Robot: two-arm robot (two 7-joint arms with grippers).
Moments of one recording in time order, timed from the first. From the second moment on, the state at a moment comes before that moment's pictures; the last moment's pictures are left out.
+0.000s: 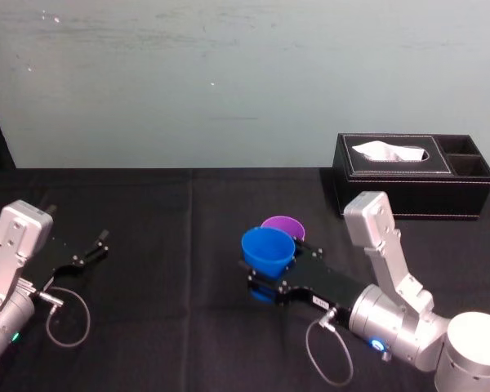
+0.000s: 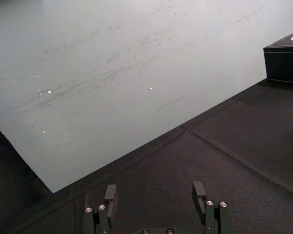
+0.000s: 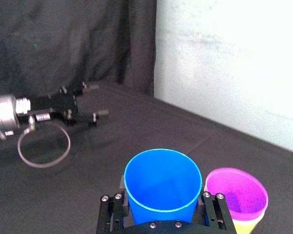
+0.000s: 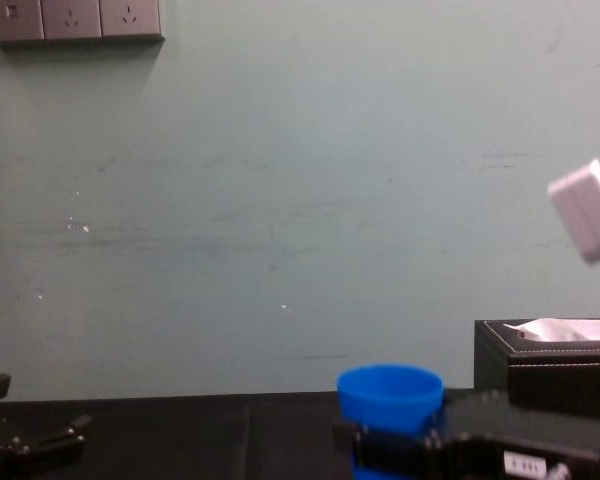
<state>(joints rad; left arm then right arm) -0.20 0.60 0.45 -1.41 -0.25 -0.12 0.03 0.20 0.38 -0.43 -1.55 0.32 0.09 0.43</state>
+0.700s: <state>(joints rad) -0.20 0.60 0.45 -1.41 -0.25 -0.12 0.03 0.32 0.34 -0.41 -1.48 0.35 0.10 0.40</state>
